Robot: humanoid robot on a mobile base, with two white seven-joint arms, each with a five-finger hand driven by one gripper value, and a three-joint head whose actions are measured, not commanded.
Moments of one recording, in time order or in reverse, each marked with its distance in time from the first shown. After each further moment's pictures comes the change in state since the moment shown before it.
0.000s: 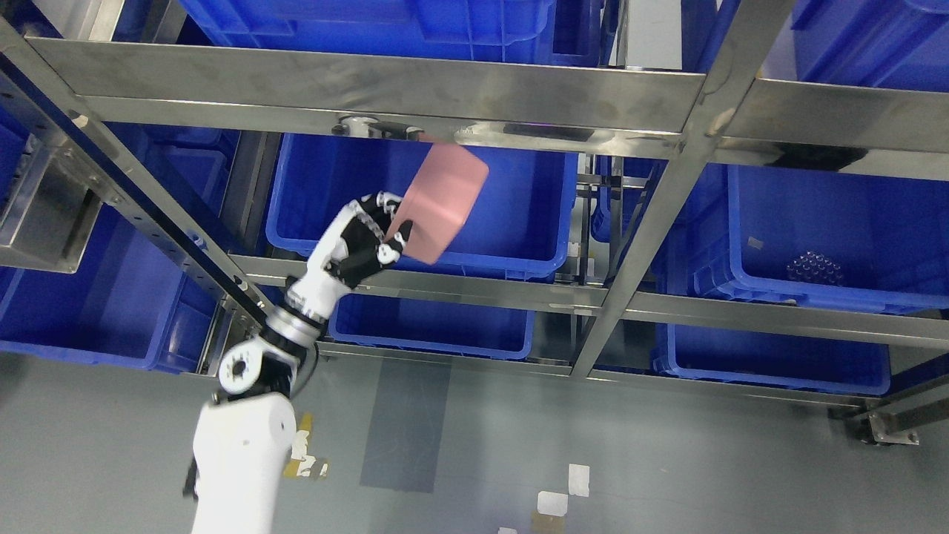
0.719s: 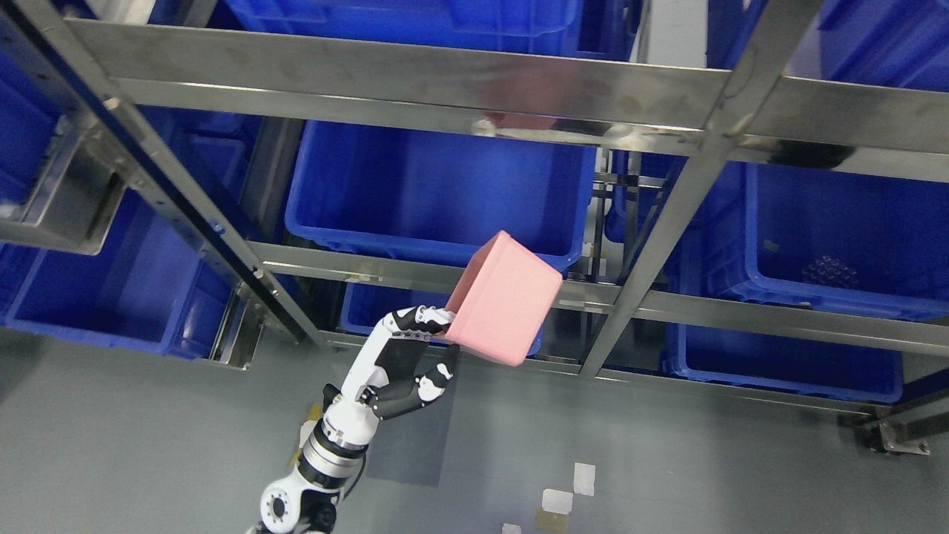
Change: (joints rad) left arm 0.477 0.000 -0.211 -0.429 0.197 -0.279 -0.006; right arm 0.000 0.000 0.000 0.000 0.000 0.001 0.003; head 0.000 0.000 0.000
